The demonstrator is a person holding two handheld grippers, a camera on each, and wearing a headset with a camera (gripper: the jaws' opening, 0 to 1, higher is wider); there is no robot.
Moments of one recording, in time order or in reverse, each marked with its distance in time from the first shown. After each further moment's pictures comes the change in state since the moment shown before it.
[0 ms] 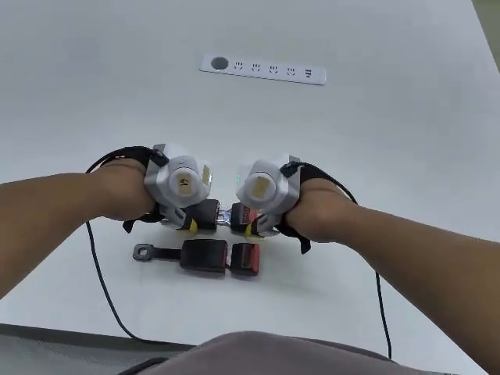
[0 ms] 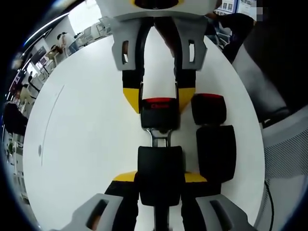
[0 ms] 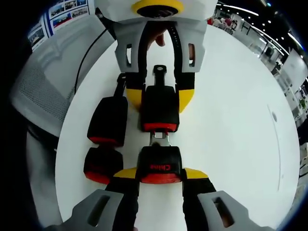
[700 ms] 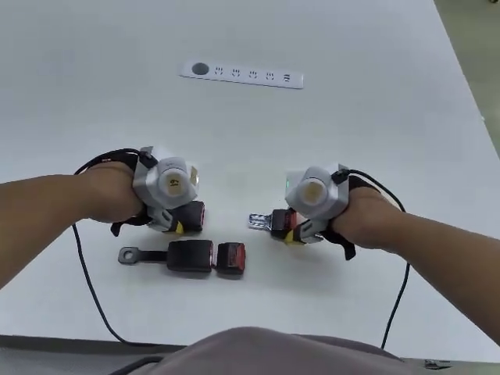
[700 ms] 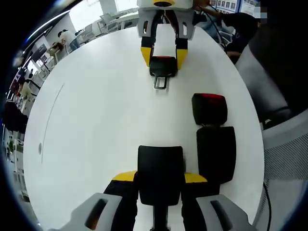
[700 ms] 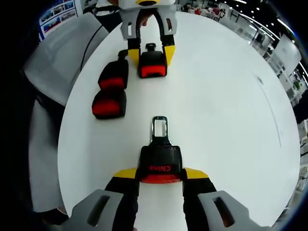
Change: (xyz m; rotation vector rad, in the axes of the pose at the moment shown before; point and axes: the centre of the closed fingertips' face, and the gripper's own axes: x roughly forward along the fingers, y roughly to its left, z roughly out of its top) left arm 0.001 0.002 -0.003 -0.016 0.025 0.005; right arm -0.049 0.005 -0.105 0.109 0.075 -0.035
